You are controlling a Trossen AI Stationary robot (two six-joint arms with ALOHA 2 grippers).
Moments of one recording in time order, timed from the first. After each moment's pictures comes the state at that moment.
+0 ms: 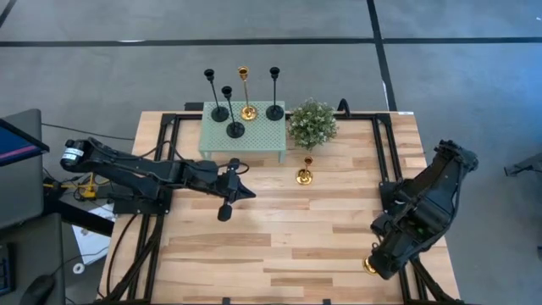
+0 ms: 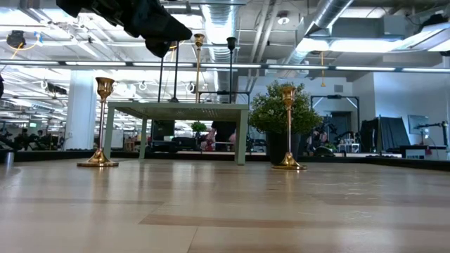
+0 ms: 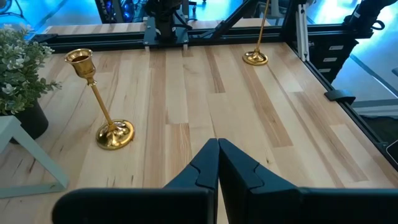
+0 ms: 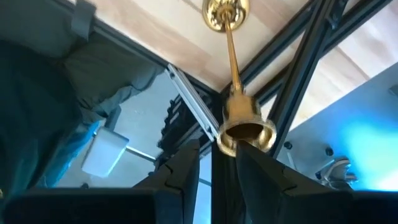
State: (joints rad) left arm -0.15 0.99 0.68 0.09 -0.01 0.05; right arm 0.86 1.50 1.64 -1.57 -0.37 1.82
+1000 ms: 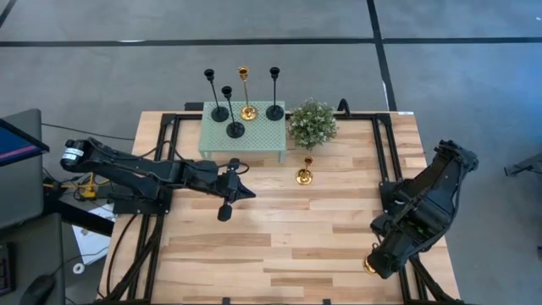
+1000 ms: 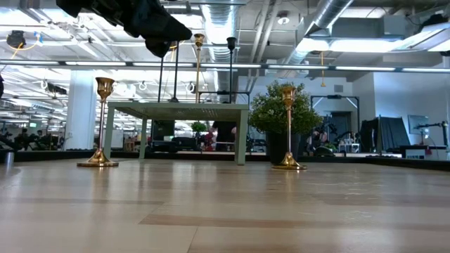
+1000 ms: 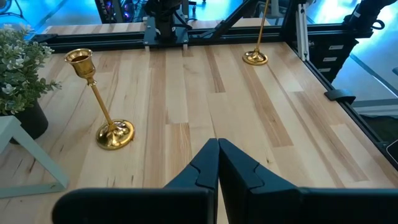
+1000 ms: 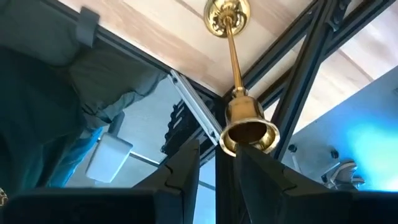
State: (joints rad) left arm -0.15 0.99 0.68 0.09 -0.01 0.05; right arm 0.86 1.50 1.64 -1.56 -0.34 1.84
